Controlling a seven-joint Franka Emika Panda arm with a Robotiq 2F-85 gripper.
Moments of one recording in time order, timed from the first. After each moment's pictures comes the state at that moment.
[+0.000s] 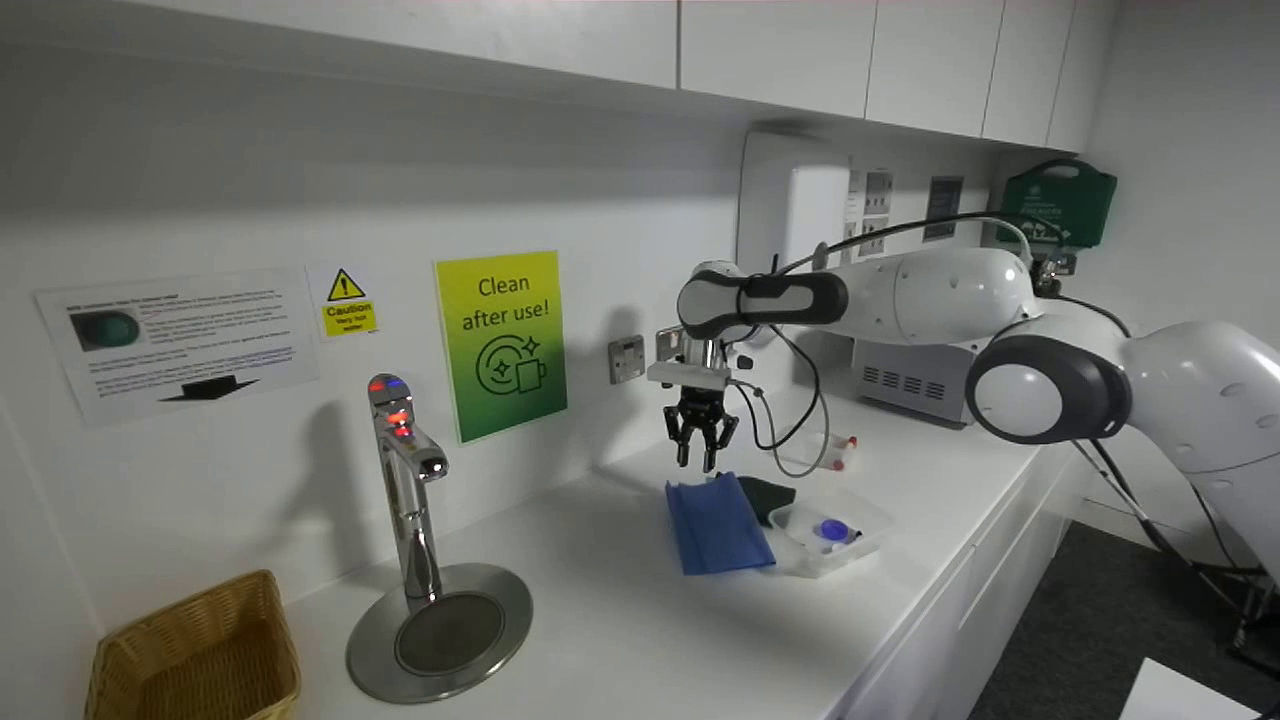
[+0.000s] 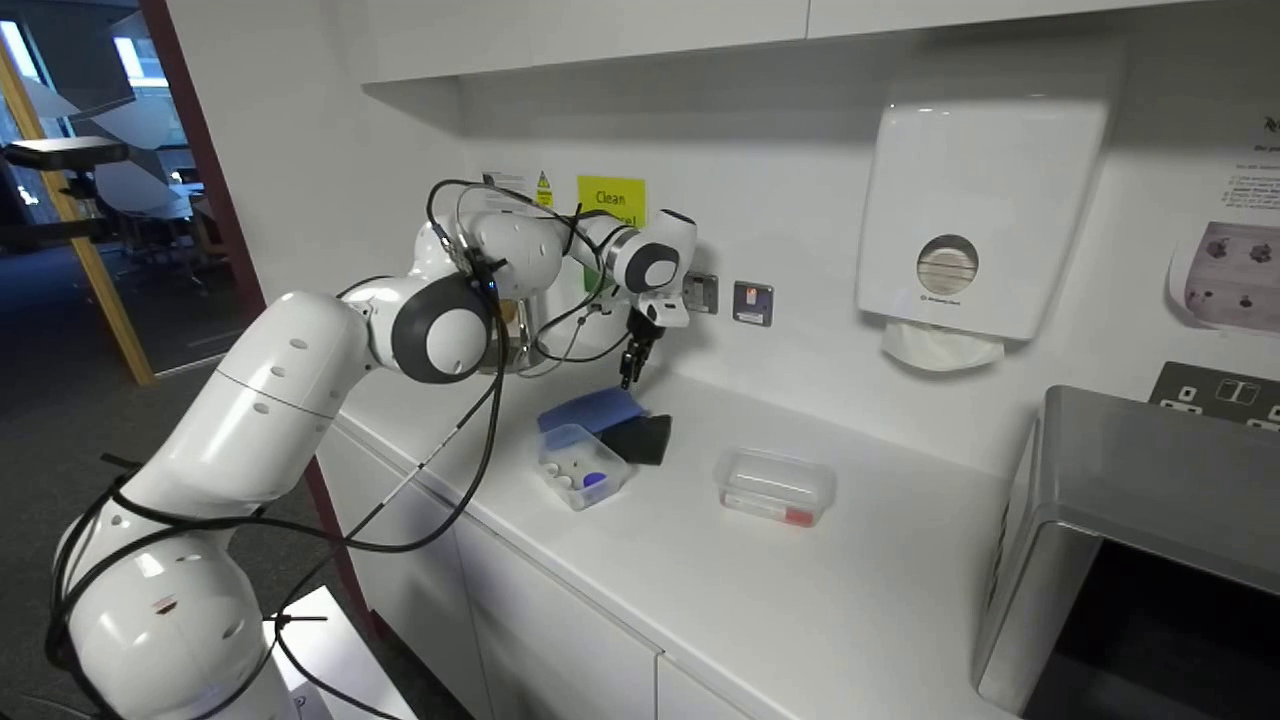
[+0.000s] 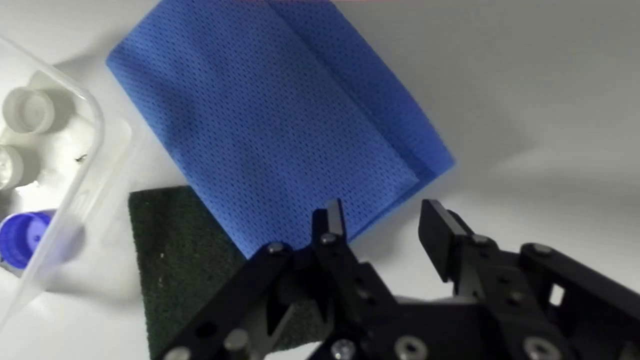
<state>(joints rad) 0.10 0.81 -0.10 -0.99 0.31 1.67 1.17</state>
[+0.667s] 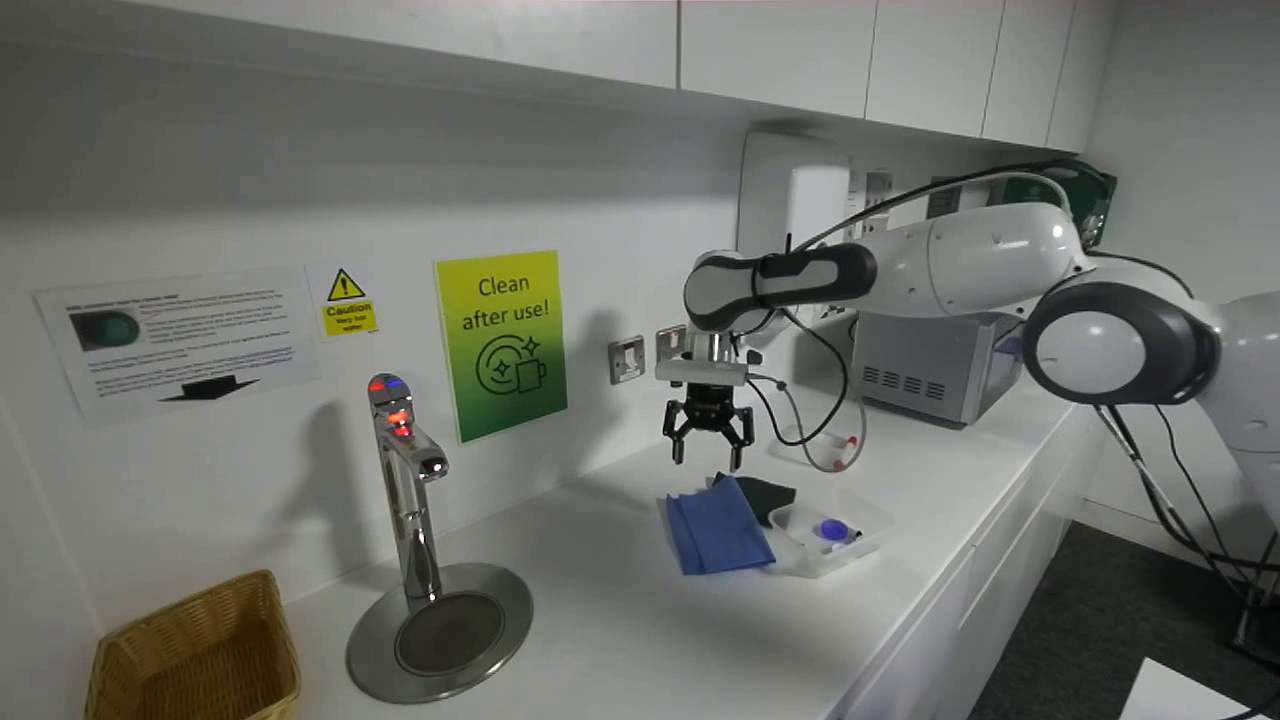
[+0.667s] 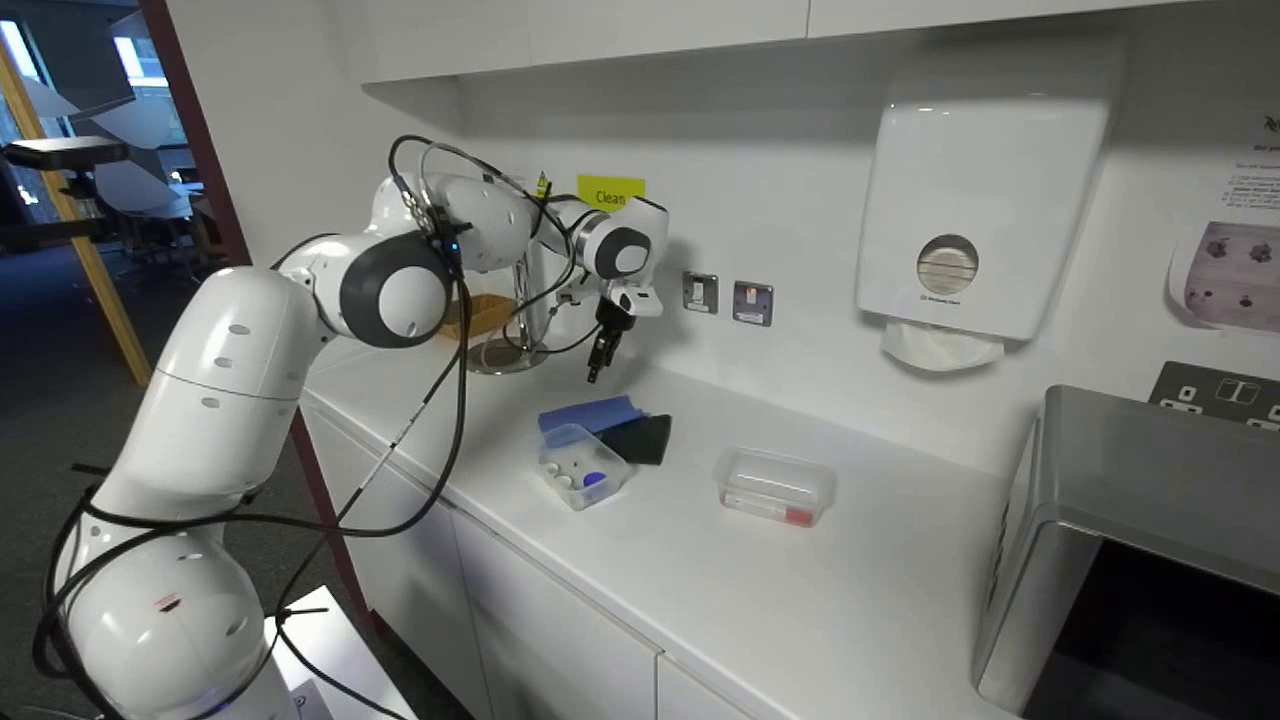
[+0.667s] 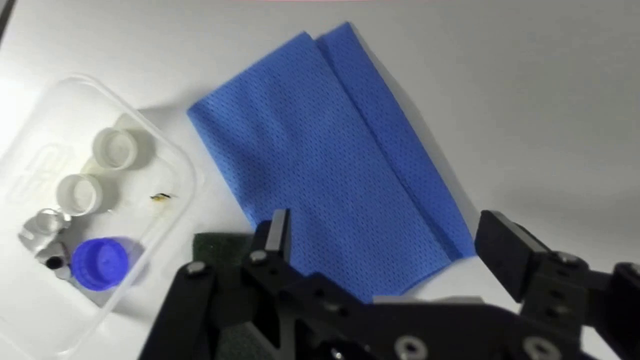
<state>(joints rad) 0.12 0.60 -0.05 -1.26 0.28 1.69 1.08</state>
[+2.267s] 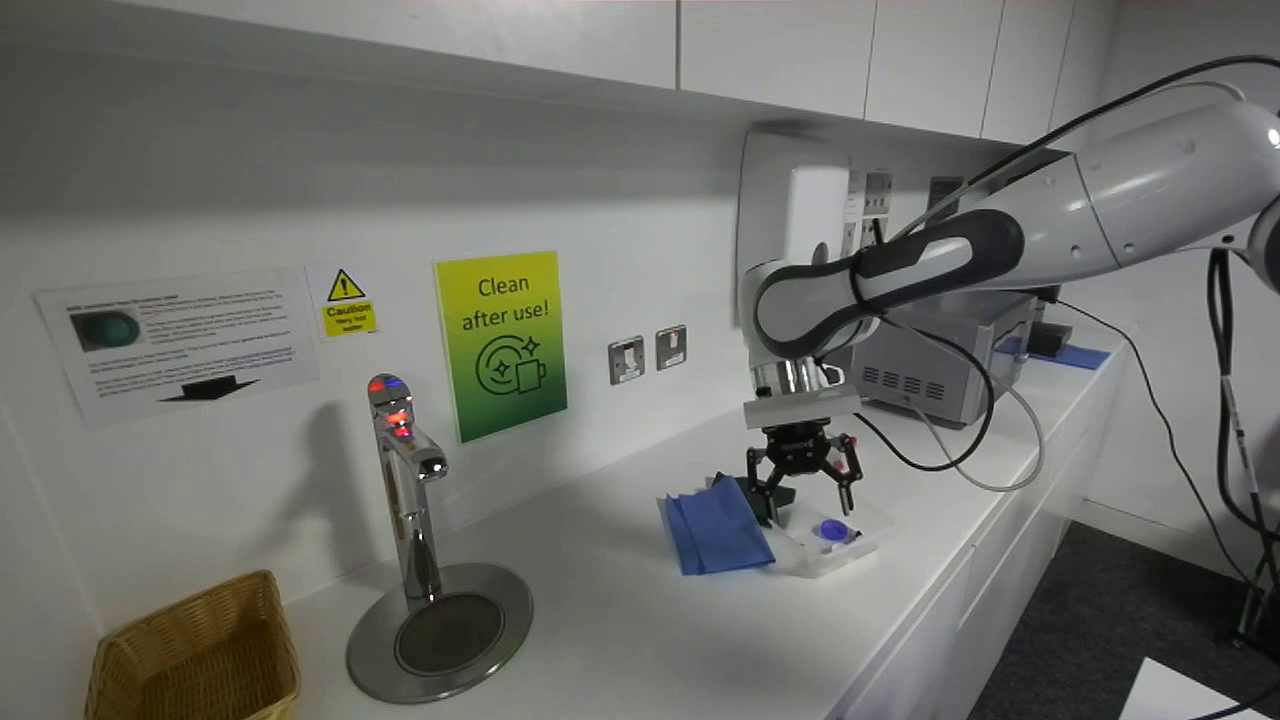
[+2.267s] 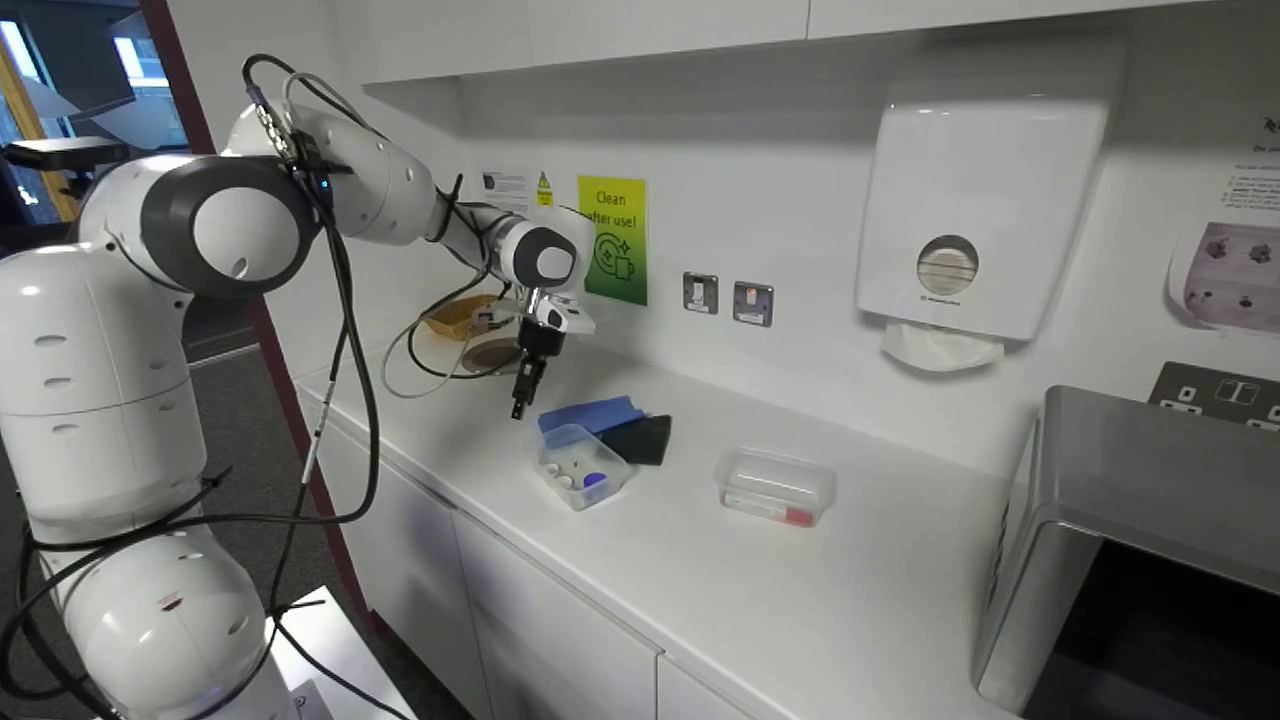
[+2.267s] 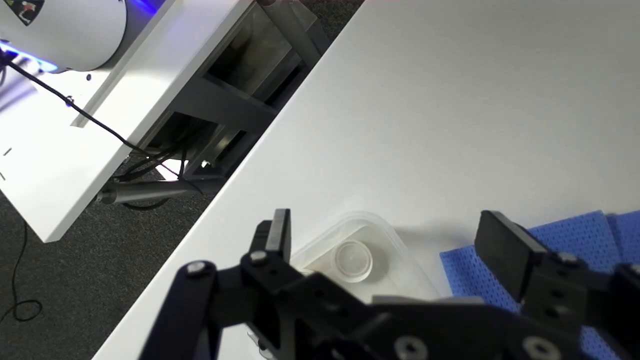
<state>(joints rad) 0.13 0.14 0.03 -1.91 0.14 1.70 0.96</state>
